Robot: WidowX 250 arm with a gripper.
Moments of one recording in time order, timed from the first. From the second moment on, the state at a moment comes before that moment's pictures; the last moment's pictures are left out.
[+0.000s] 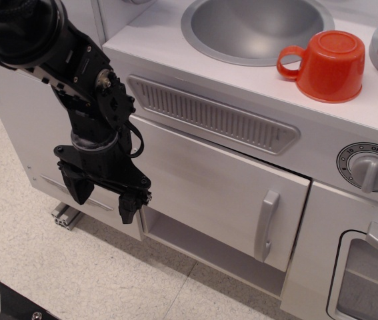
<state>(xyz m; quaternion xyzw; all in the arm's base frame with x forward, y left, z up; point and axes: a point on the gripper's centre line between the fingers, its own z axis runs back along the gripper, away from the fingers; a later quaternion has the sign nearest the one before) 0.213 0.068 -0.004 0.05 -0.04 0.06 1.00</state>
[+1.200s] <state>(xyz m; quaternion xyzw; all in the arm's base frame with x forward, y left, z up) 0.249 -0.046 -0.020 -0.01 -0.11 0.03 0.99</state>
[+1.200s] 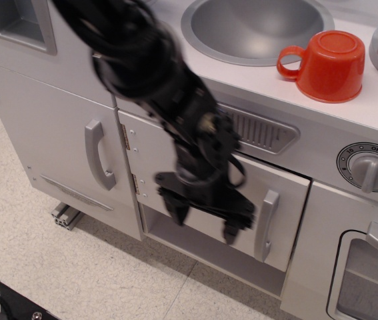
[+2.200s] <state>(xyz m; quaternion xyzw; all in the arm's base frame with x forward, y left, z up) 0.290 -0.086 -0.041 0.00 -0.13 0.03 0.99</state>
